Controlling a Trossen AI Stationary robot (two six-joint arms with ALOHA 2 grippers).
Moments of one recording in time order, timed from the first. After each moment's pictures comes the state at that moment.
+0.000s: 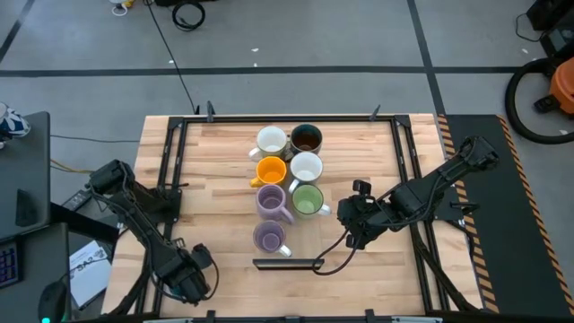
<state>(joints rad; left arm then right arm) -0.93 1.62 1.07 -1.04 0.20 -1.35 0.53 1.41 1.27 -1.02 0.47 0.59</state>
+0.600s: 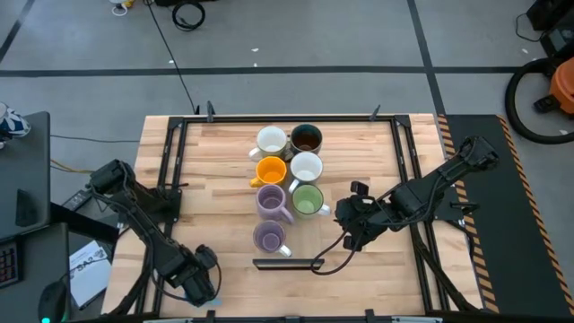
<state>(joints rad) -0.90 1.62 1.07 -0.89 0.16 -1.57 0.53 1.41 1.27 -0.95 0.47 0.60</state>
